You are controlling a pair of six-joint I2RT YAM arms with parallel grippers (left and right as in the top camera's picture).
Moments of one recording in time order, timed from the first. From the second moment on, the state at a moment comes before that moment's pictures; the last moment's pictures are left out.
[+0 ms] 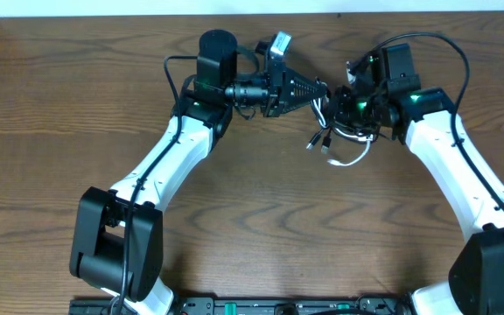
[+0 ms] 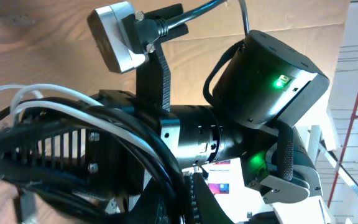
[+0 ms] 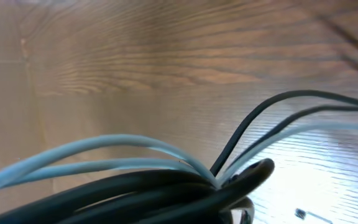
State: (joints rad) left arm -0.36 1.76 1.27 0.30 1.22 -1.25; right arm 0.23 1.67 1.32 -0.69 -0.50 0.59
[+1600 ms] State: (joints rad) left arm -0.49 1.83 1.32 -0.85 0.28 -0.14; right arm 0.09 1.62 1.27 -0.94 -0.52 0.13
